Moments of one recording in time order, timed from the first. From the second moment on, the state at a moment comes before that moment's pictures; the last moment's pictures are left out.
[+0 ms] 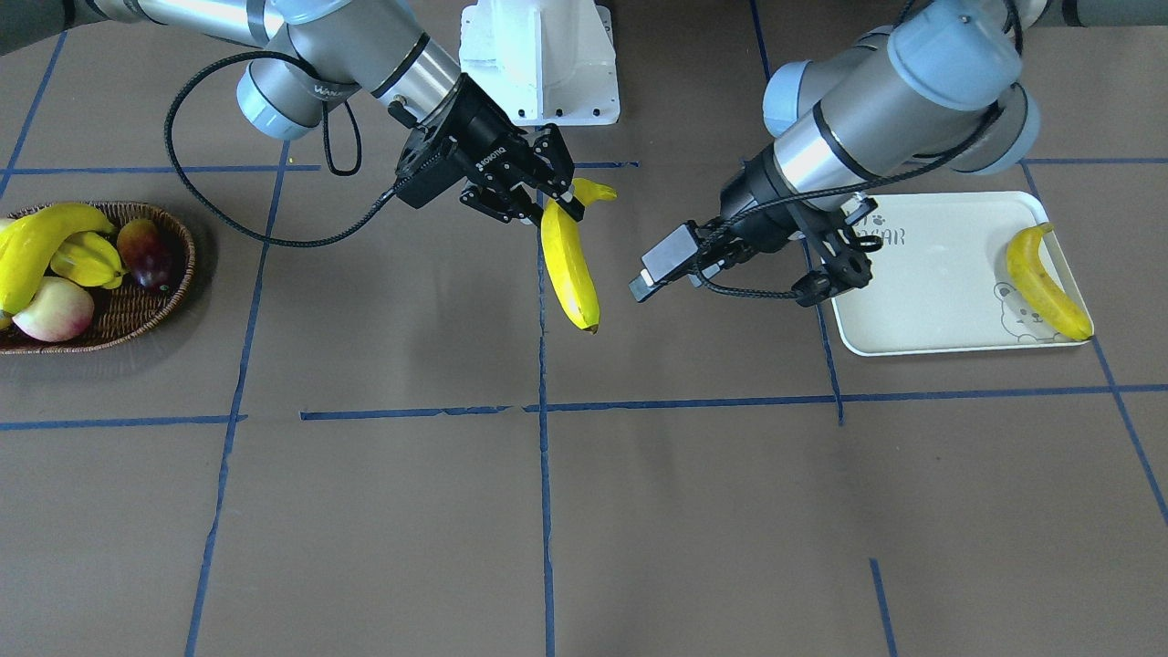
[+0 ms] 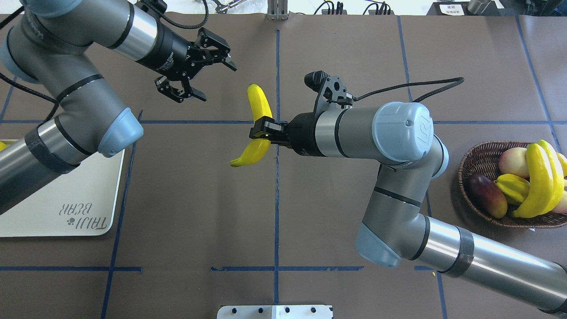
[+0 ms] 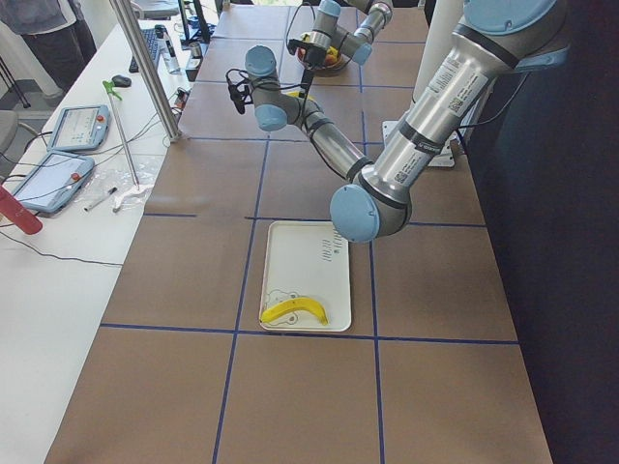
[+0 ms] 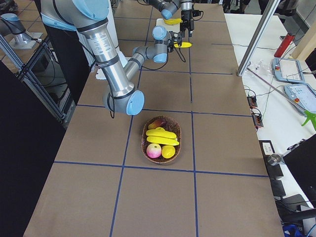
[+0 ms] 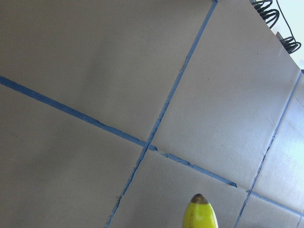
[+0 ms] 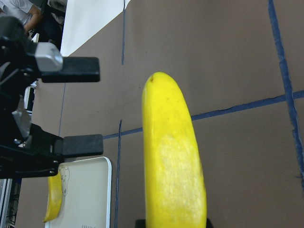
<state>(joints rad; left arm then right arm) -0.81 -2.24 -1.63 -2.17 -2.23 -1.86 0.52 -0.99 1.74 -0.78 1.77 1.55</state>
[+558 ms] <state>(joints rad) -0.73 -2.27 -1.62 -2.17 -2.15 -1.87 0.51 -0.98 1.74 -0.78 1.77 1.55</state>
